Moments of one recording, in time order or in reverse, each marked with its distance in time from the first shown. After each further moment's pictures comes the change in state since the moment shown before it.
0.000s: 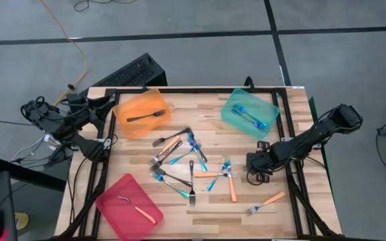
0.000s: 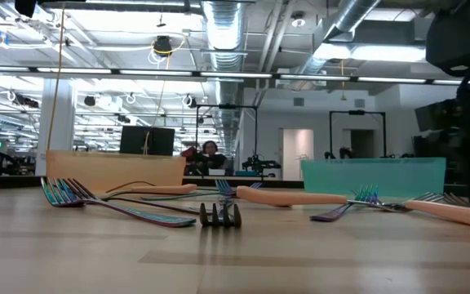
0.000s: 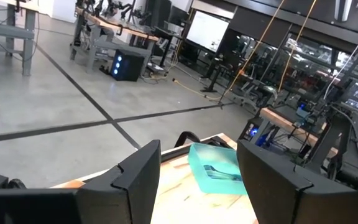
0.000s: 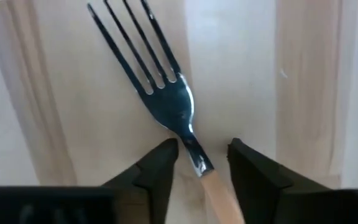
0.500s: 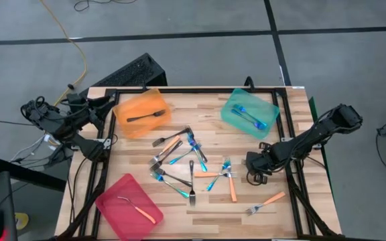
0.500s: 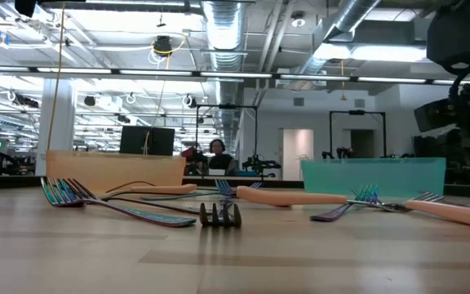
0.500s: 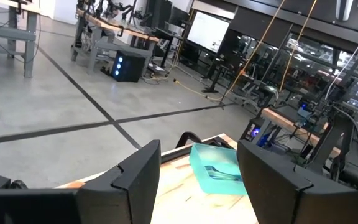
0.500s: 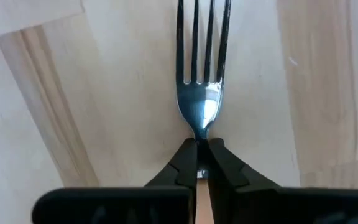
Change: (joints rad) left arm 0.000 0.000 0.000 0.000 -0.004 0.007; right arm 0.001 0.000 0.003 0.020 -0.023 0.159
